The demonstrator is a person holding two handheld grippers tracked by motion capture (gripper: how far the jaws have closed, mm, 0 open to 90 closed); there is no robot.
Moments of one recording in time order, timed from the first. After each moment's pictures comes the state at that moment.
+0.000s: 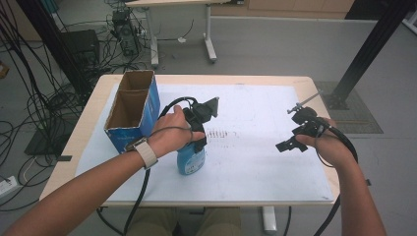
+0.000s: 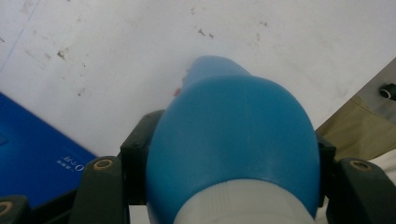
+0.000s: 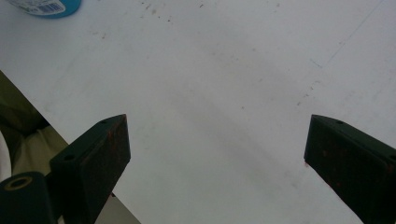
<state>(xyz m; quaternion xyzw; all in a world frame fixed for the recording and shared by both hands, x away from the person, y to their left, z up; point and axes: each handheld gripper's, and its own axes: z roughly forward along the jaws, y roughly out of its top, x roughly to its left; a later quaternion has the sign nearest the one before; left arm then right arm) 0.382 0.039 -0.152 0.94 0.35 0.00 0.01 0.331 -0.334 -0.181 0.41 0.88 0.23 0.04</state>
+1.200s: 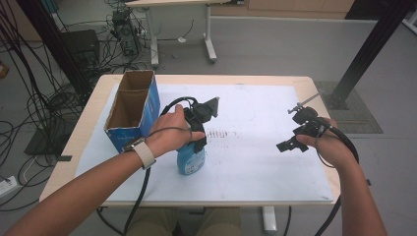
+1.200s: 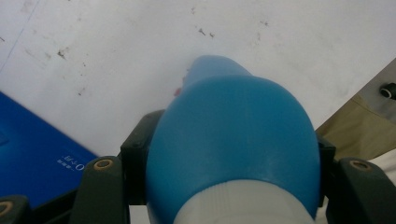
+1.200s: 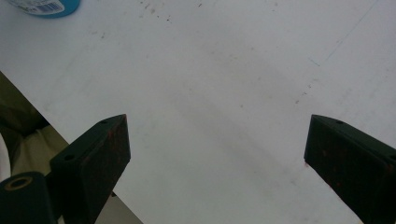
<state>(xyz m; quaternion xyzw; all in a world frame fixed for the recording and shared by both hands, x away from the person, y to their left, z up) 0.383 0.037 -0.152 0.94 0.34 0.00 0.00 0.329 -0.333 -0.179 0.41 0.88 0.23 0.04</state>
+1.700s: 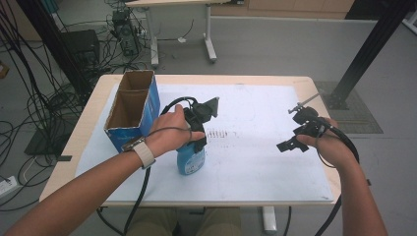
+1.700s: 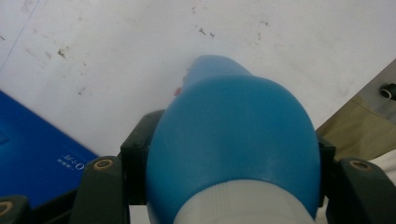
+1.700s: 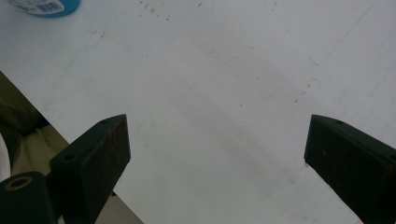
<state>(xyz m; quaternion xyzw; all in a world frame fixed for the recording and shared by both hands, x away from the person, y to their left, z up) 0.382 0.037 -0.152 0.94 0.35 0.00 0.00 0.329 -0.333 -0.178 0.41 0.88 0.22 0.04</state>
